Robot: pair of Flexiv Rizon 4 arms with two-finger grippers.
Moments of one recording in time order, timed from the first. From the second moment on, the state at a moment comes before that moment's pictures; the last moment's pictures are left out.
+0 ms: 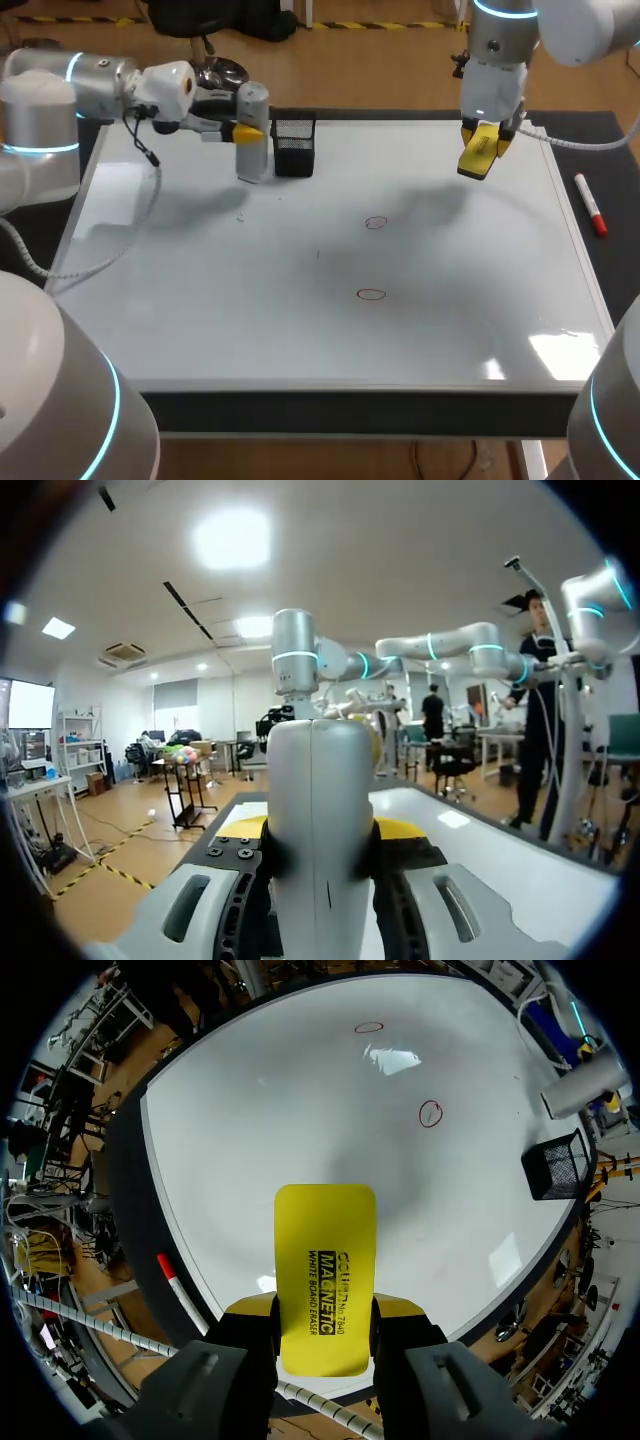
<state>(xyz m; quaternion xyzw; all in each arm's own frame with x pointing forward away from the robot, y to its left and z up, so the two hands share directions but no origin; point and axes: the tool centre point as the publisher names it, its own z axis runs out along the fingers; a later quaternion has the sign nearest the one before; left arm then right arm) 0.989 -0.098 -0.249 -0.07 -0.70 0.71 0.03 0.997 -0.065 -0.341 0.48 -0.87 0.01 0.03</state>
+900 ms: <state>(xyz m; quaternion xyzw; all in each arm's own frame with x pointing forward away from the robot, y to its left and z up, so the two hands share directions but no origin) 1.030 -0.034 -0.257 0.04 -0.69 0.72 -0.09 0.997 -0.065 -0.341 0.48 -0.87 0.01 0.03</state>
